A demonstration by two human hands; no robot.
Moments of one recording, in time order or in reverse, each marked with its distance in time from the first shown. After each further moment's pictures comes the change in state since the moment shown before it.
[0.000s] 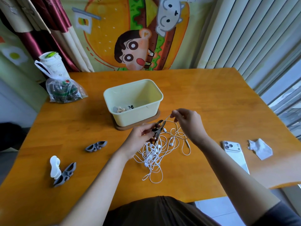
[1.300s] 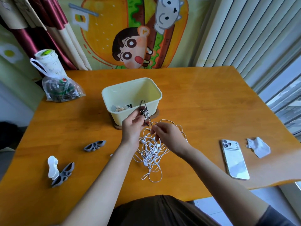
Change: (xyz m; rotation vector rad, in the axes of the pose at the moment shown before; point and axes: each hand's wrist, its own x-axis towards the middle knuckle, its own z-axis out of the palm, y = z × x) left_hand 0.021 0.012 0.008 -0.338 0.498 0.025; right_hand -0.029 -0.020 0.041 0.109 -0.310 0.025
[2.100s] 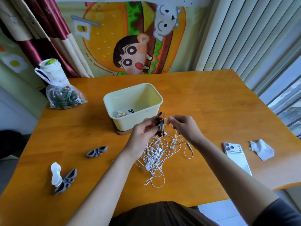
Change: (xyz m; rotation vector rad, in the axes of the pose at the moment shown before) left_hand -0.016 0.008 0.004 0.077 -0.405 -0.001; right_hand 0.021 0.015 -0.043 0.067 0.181 0.057
